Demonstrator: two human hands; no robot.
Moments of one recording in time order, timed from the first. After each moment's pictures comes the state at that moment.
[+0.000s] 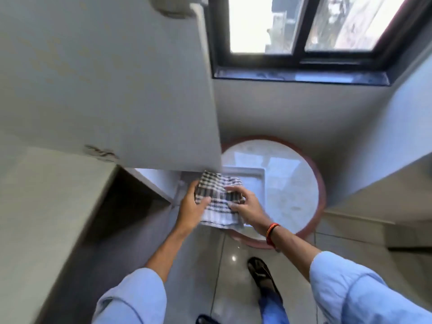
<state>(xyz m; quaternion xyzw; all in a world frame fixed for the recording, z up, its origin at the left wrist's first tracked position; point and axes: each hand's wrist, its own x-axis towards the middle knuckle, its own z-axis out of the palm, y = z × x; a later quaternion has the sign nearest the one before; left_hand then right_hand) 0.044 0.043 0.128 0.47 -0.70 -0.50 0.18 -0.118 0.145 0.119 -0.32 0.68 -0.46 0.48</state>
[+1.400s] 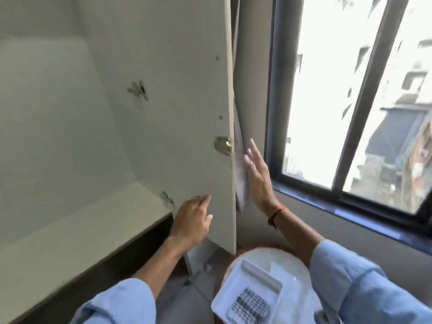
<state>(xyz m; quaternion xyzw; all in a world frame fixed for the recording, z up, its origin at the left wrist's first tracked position) 0.005 0.105 0.362 0.57 -0.81 0.02 0.15 -0.193 0.090 0.426 -0.57 0.42 -0.62 0.36</state>
